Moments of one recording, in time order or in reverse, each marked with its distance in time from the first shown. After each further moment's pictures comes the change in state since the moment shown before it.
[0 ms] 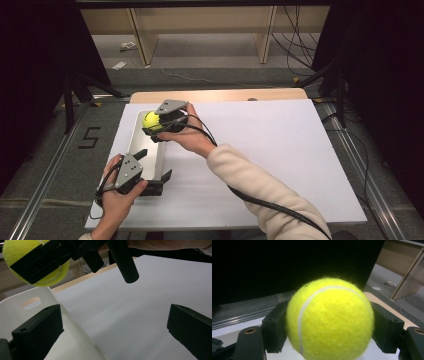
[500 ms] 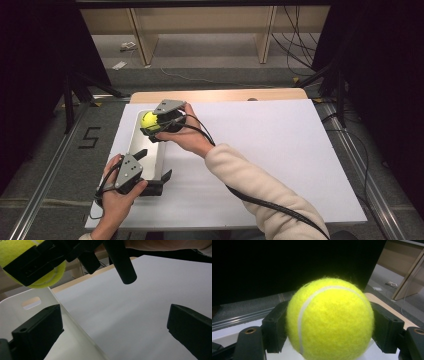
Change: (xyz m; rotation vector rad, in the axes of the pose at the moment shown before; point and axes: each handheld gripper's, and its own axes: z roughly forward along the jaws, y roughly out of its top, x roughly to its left) left arm 0.000 0.000 0.000 0.000 0.000 0.000; right arm 0.002 0.002 0.004 0.000 0.004 -0.004
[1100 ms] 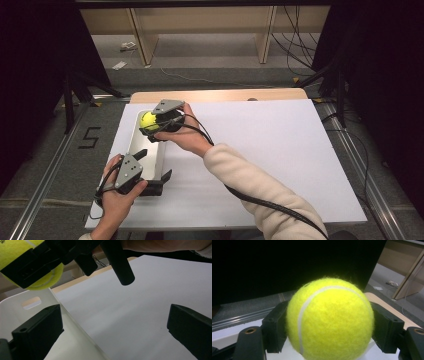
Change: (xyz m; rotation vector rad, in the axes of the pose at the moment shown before) left arm 0.000 0.000 0.000 0.001 0.000 0.000; right arm 0.000 0.000 0.004 0.006 0.003 0.001
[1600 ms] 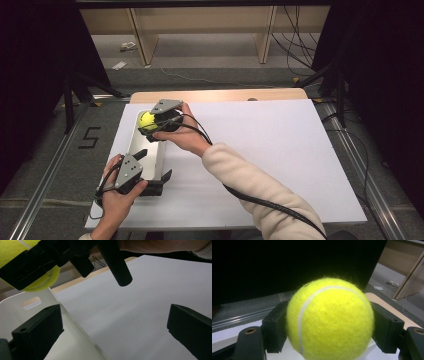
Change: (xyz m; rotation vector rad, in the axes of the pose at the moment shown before) left arm 0.000 0.000 0.000 0.000 -0.001 -0.001; right arm 0.001 0.001 0.004 0.003 0.003 0.001
